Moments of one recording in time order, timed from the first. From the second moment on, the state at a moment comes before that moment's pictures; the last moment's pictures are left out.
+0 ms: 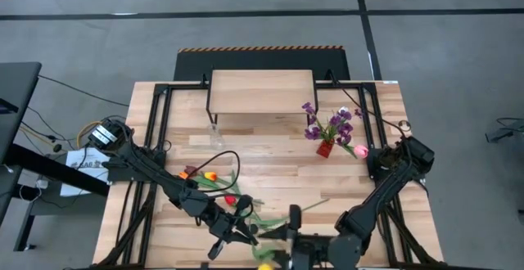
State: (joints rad) left arm -0.59 1.64 0.94 0.74 -0.04 0.22; right arm 0.81 1.89 1.56 0.29 0.83 -0.46
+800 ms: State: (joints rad) left arm -0.59 1.64 0.94 0.75 -0.04 0.21; right arm 0.77 1.88 1.56 0.35 0.61 -0.45
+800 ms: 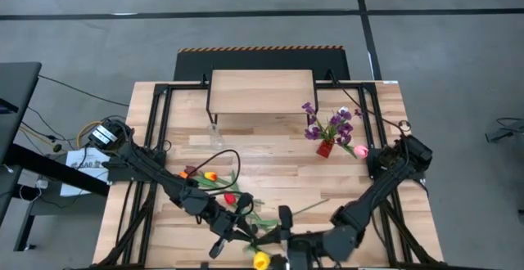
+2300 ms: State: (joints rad) left arm -0.59 1.57 0.94 0.59 -0.21 0.18; right arm 0.79 1.88 1.59 0.35 0.75 -0.52
